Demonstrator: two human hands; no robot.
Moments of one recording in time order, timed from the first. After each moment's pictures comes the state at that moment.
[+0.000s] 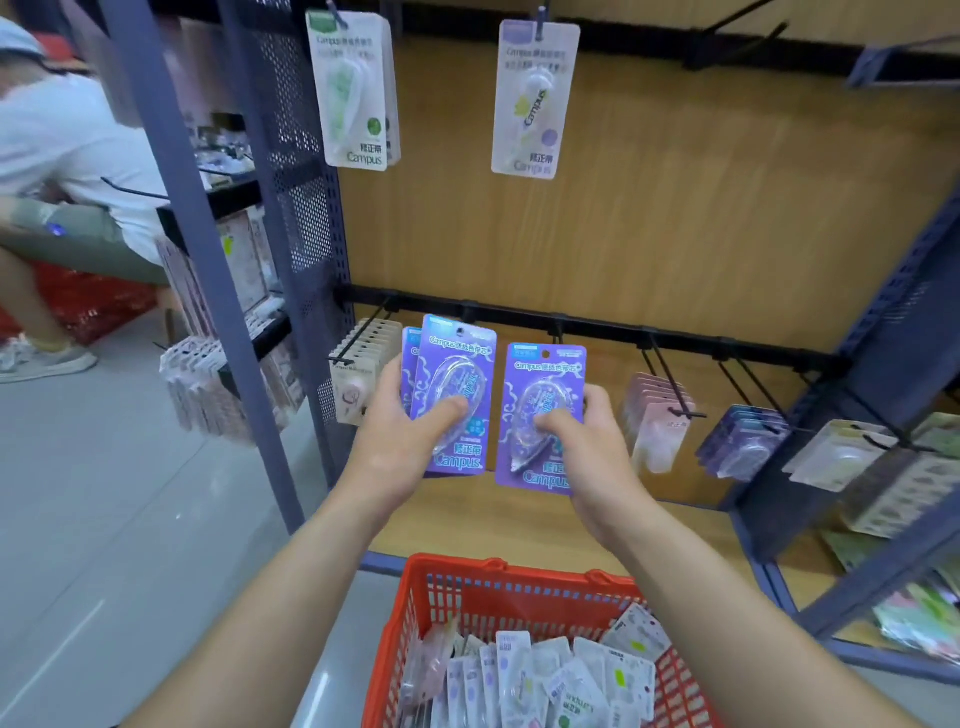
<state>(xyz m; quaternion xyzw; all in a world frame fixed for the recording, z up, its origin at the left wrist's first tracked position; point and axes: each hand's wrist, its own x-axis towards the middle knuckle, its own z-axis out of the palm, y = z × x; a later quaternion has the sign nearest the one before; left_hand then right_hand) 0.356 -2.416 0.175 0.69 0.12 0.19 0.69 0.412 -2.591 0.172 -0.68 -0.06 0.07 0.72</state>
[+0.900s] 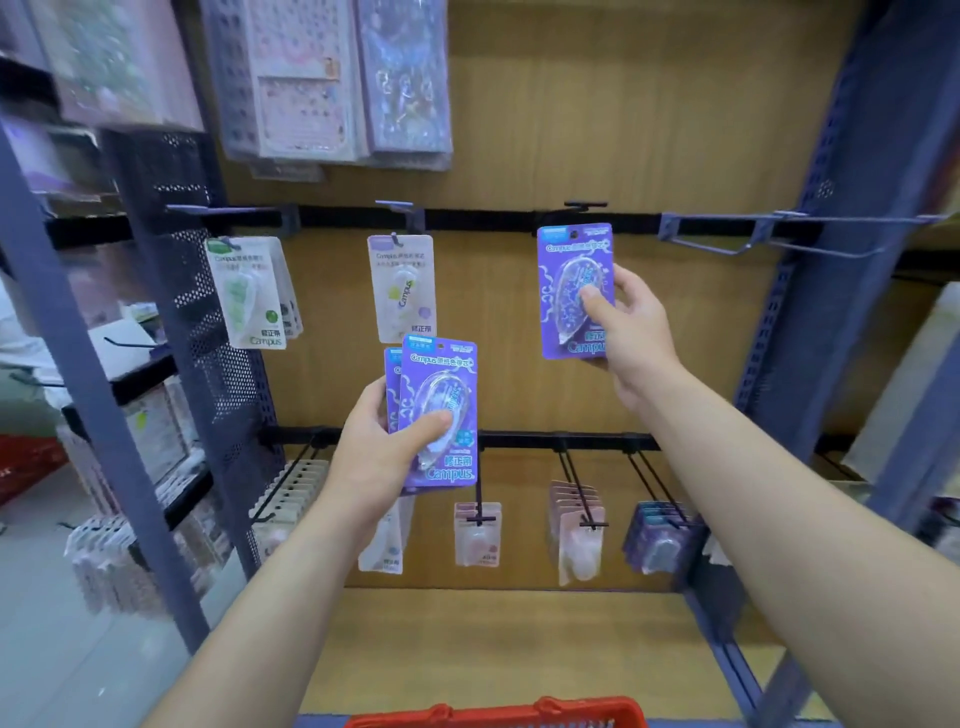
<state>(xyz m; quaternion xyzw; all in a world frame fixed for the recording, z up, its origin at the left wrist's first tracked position) 0.415 -2.479 0.312 0.66 0.02 0.18 0.73 0.526 -2.694 0.385 -0.63 -0.13 -0.14 0.75</state>
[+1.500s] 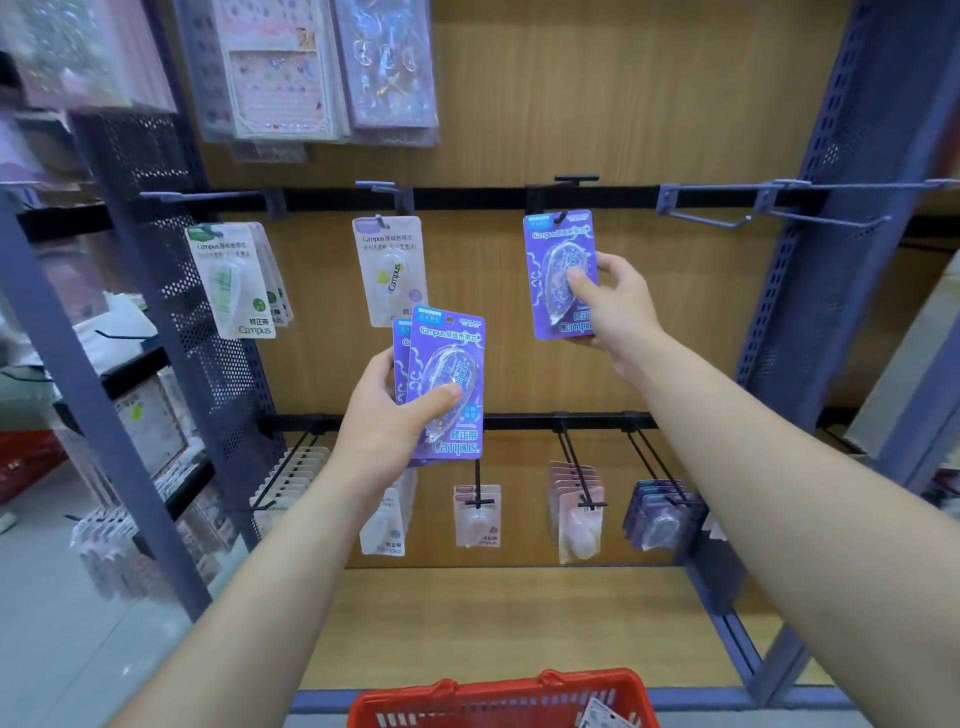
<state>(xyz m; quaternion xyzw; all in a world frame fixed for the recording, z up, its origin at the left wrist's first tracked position) 0.425 -2.488 0.326 0.69 0.02 0.17 0.70 0.551 -2.697 0.386 -0.69 -0.09 -0.11 0.71</state>
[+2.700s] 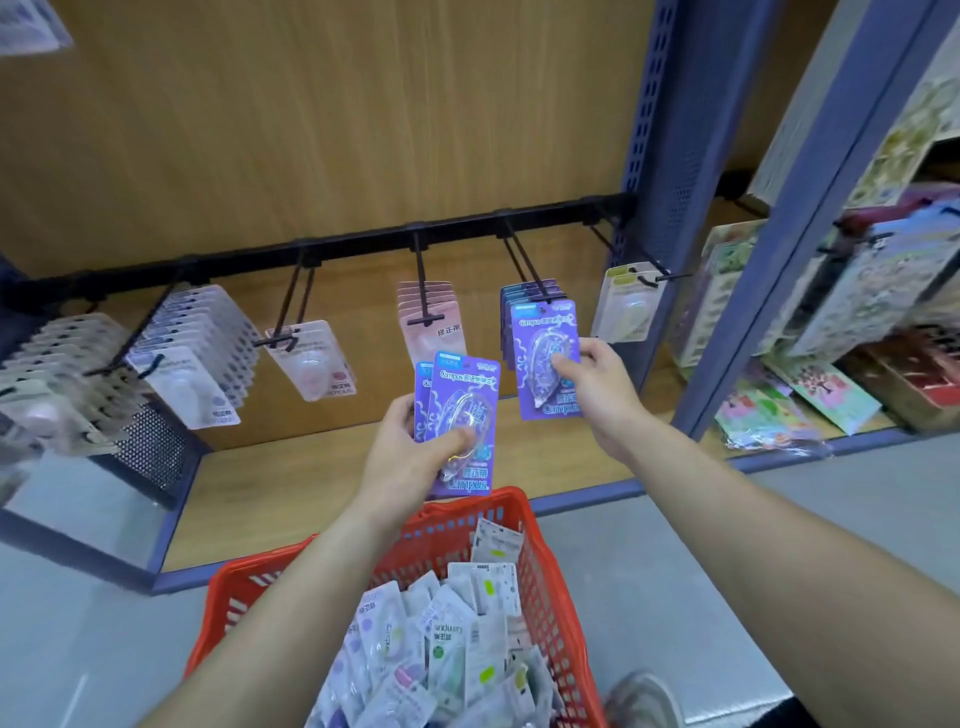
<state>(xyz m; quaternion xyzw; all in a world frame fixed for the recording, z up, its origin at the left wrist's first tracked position) 0.447 -2.673 0.077 0.72 0.13 -0.04 0.68 0.534 -2.884 0.055 -0.71 0.12 0.02 0.70</state>
